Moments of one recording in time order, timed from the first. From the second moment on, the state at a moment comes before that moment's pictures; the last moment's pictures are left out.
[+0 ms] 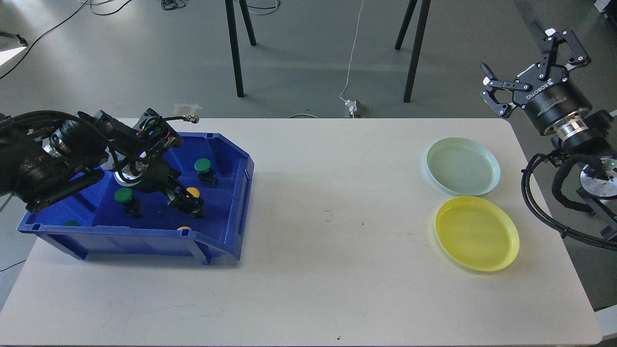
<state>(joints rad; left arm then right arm) -1.19 0.54 0.20 -0.87 1.88 -0.49 -0.49 0.70 -0.60 0.73 0.91 0.16 0.49 0.28</state>
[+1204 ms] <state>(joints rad) -1.14 0.44 0.20 -0.71 1.79 -0.49 -0.49 0.66 -0.60 0.74 0.91 0.16 0.49 0.28</state>
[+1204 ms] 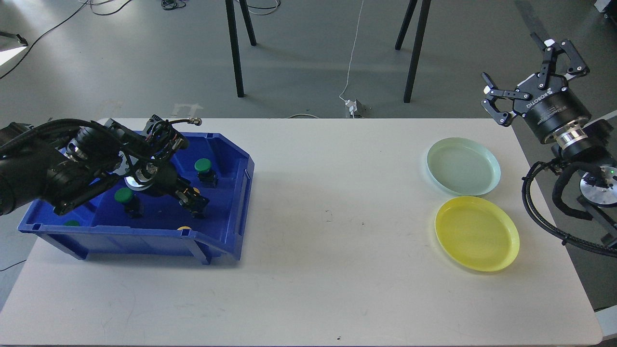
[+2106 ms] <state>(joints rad) -1.18 0.52 0.19 -0.75 1.78 -0.49 -0.49 0.66 -0.62 0.76 0.91 0.16 0.49 0.28</state>
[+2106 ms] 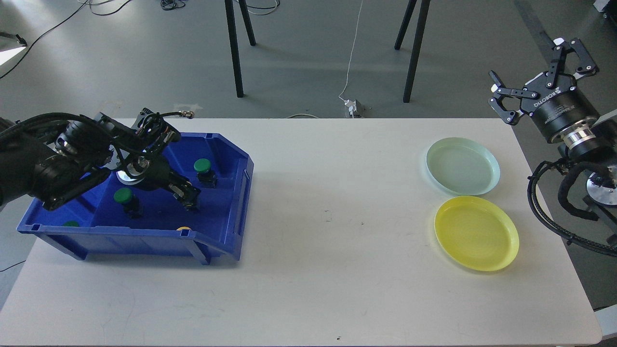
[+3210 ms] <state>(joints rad) -1.34 1.02 -0.19 -1.33 1.46 -0.49 -0.49 0.65 -0.61 0.80 0.91 0.17 0.49 0.28</state>
